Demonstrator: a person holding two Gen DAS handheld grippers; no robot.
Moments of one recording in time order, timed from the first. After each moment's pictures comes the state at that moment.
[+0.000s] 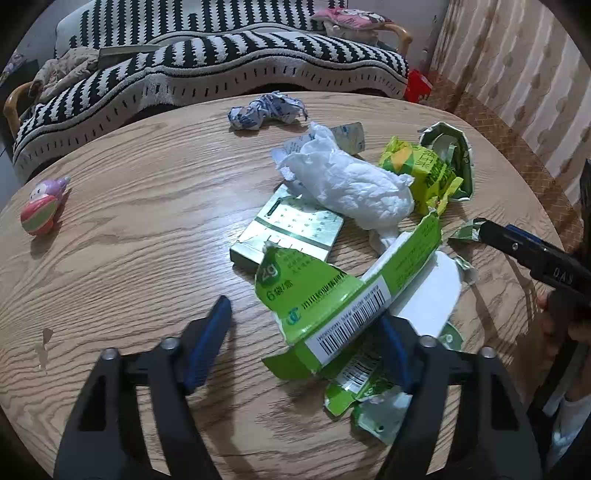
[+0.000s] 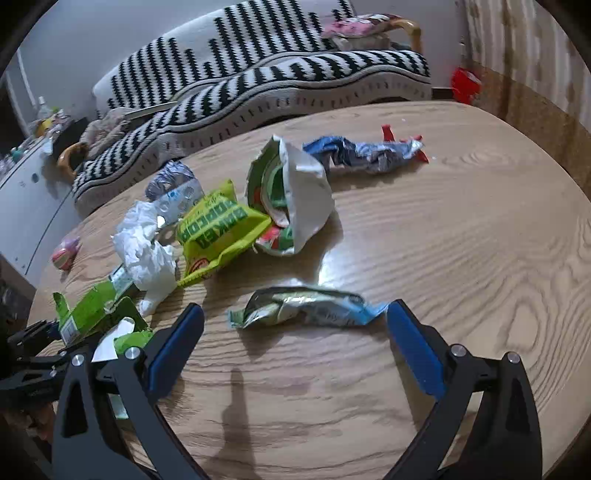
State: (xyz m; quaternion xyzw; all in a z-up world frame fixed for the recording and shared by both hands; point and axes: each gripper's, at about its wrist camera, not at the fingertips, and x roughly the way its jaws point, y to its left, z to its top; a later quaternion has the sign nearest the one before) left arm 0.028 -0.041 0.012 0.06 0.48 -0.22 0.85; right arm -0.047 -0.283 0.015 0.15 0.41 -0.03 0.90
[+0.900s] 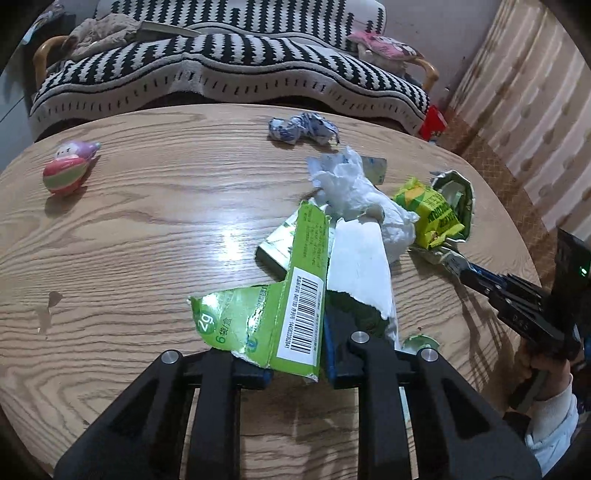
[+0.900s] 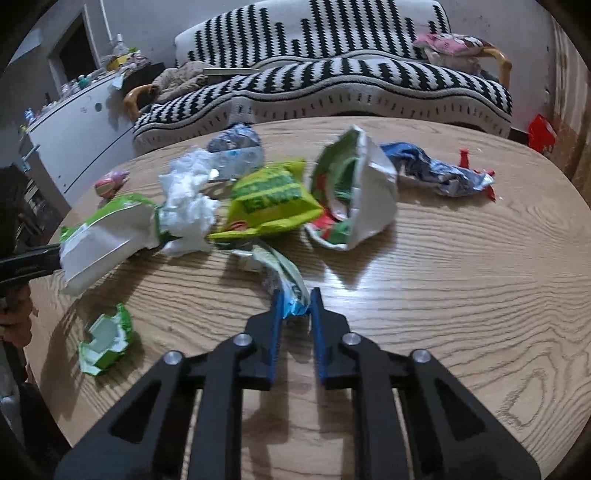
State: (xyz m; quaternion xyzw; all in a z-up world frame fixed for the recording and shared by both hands) left arm 0.031 -0.002 0.026 -0.04 0.48 -0.19 0.85; right arm -0.044 -0.264 0.012 0.06 0.41 0.11 0.90
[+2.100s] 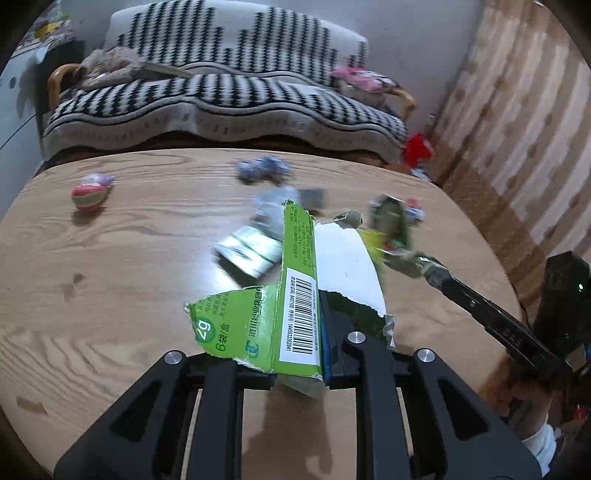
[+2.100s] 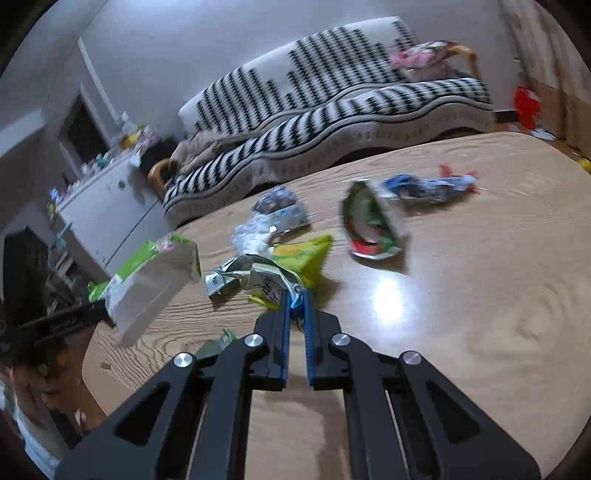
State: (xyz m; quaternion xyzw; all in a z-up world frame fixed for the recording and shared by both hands) left arm -0.060 -0.033 0.092 -0.05 0.42 -0.21 0.88; right arm -0.144 -0.289 0.065 0.21 0.31 0.09 0.92
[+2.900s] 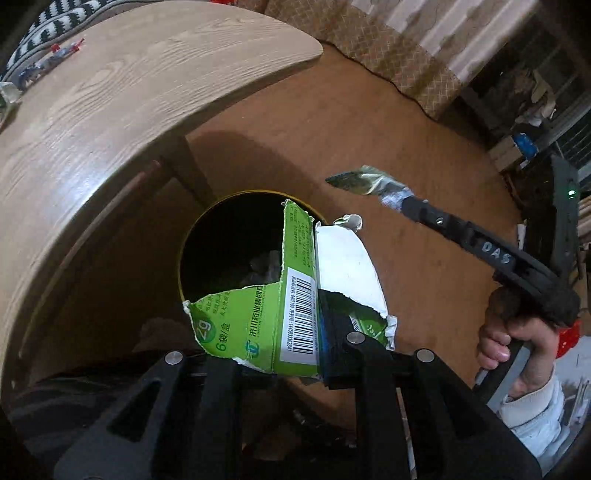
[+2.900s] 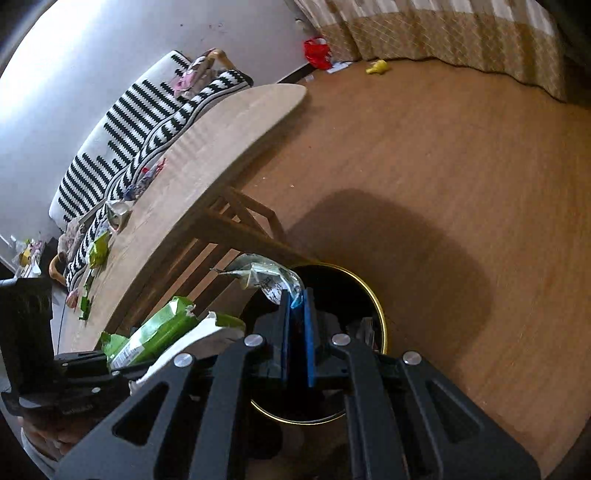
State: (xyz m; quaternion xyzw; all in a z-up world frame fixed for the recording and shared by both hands) left arm -0.286 -0.345 -0.024 0.16 0.55 -0.47 0.67; right arm -0.477 -0.509 -0.042 0.37 0.35 -0.17 0.84
